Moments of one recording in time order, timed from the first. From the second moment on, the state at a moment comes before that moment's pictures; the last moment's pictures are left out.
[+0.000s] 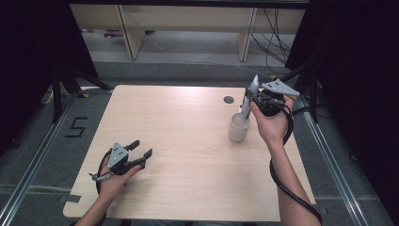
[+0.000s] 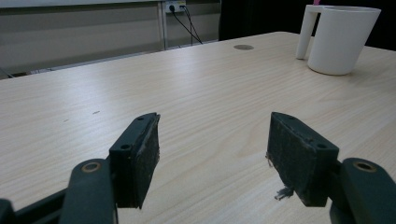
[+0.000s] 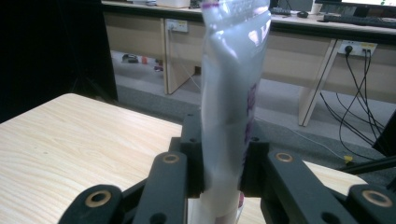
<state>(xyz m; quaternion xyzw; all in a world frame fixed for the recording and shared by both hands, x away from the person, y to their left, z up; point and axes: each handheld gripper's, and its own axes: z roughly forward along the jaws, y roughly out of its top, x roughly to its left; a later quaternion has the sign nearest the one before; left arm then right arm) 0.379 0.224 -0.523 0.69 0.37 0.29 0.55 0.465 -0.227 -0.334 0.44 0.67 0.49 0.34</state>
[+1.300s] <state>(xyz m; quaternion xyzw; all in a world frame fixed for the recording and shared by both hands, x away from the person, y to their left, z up) 0.380 0.224 -0.523 0.69 0.37 0.29 0.55 0.478 -0.224 -0.354 0.45 0.68 0.47 0.34</state>
